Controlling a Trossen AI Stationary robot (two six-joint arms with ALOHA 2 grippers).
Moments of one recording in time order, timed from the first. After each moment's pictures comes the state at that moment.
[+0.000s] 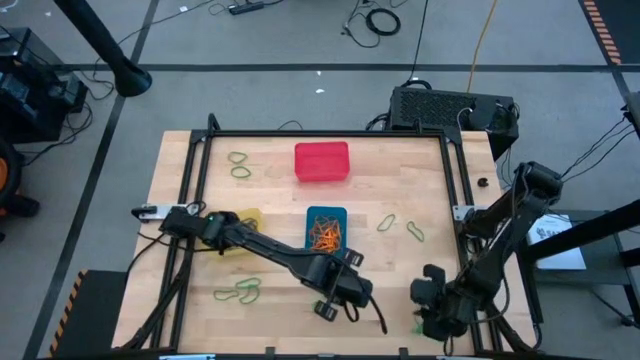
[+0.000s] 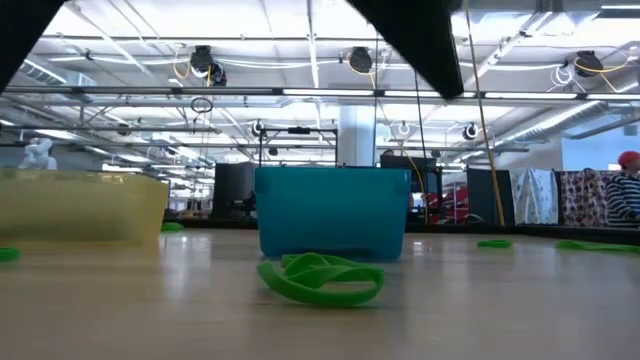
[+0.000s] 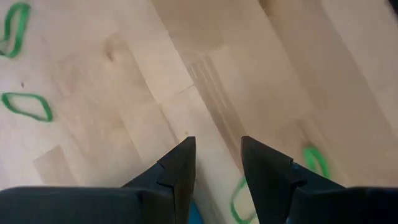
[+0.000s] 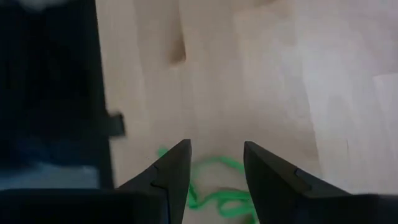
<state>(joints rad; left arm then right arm) -0.38 2.40 2.36 -1.13 -0.13 0.16 0.99 1.43 0.86 -0.58 0.23 1.21</state>
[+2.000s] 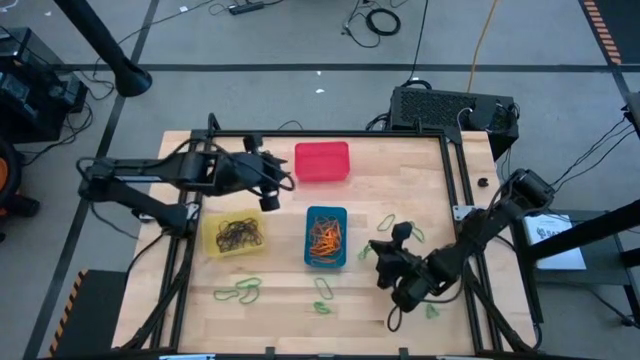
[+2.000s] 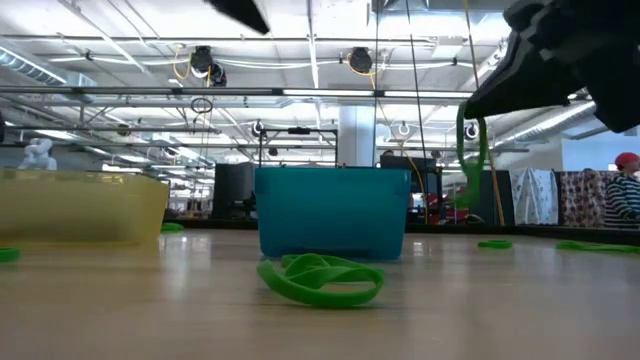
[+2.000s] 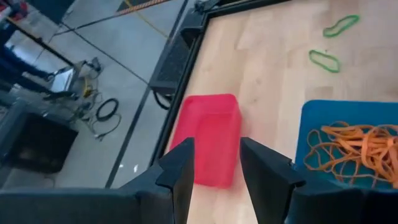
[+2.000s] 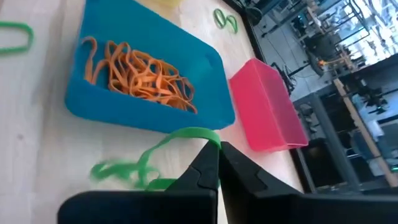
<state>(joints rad) -0.01 1.26 1.31 -0.72 -0.49 0.18 0.68 1.56 0.88 -0.50 1.07 0.37</state>
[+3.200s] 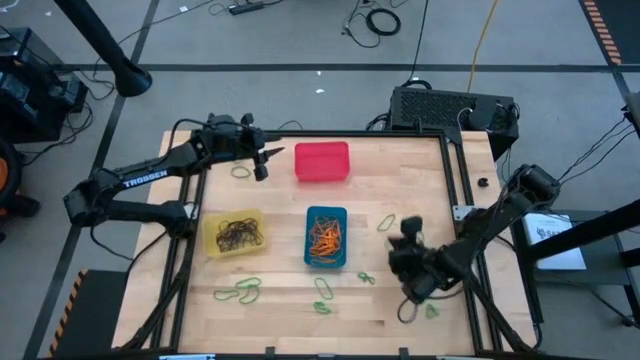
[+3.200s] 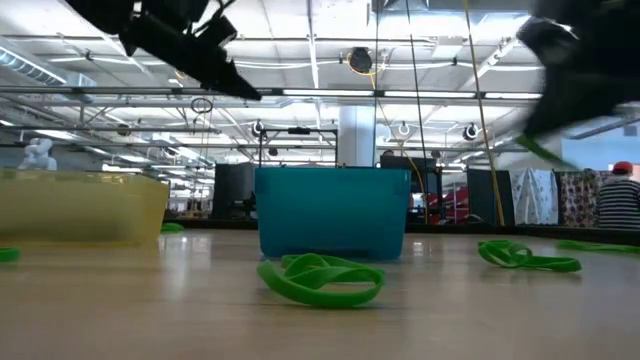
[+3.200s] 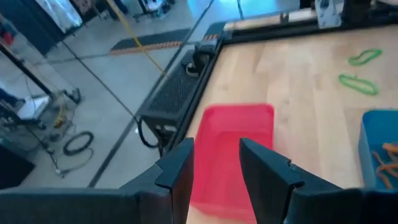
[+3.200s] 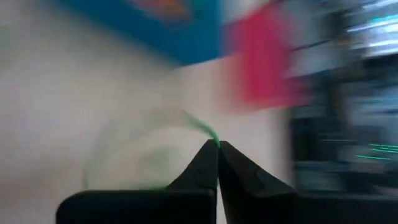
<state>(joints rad) 0.59 1.09 0.77 -0.04 0.18 0.40 0.69 1.48 0.88 -0.89 0.89 0.45</state>
